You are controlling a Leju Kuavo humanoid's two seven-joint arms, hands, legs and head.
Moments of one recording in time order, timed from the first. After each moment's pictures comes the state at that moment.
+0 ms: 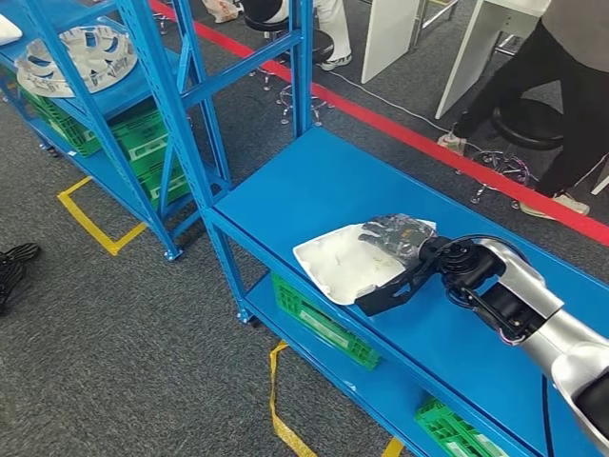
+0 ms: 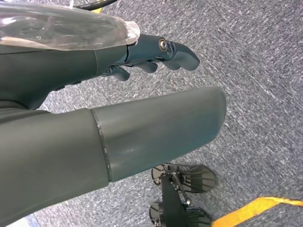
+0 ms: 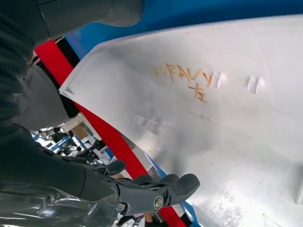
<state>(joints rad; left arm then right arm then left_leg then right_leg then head) -0.21 0.05 1.44 -0.16 -1.36 -0.09 -0.24 -0.58 -0.56 0.72 -1.27 1.23 0.48 -0.15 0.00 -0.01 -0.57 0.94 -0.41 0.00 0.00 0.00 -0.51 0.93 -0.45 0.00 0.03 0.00</state>
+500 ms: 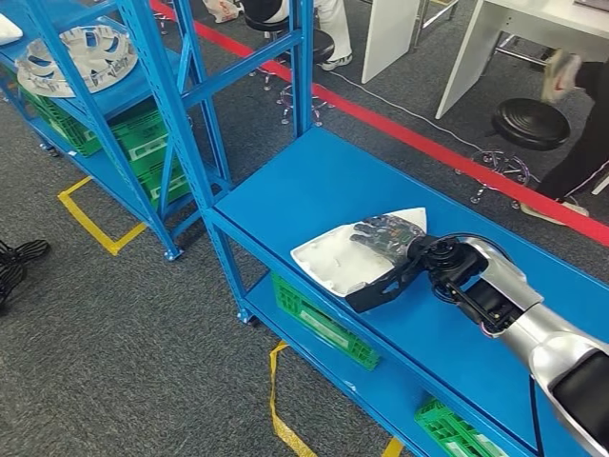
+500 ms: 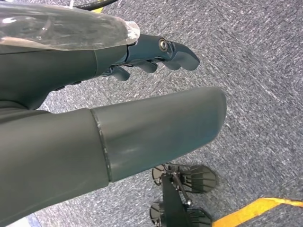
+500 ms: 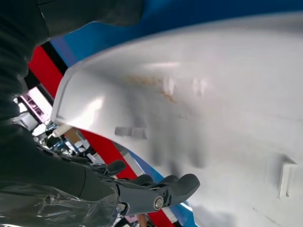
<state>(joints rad) -0.21 0.05 1.44 -0.16 -1.35 -0.09 -0.24 -0.63 -0.48 0.75 -1.12 1.24 0.42 -0.17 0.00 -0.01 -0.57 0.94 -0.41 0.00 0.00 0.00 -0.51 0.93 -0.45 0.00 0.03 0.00</state>
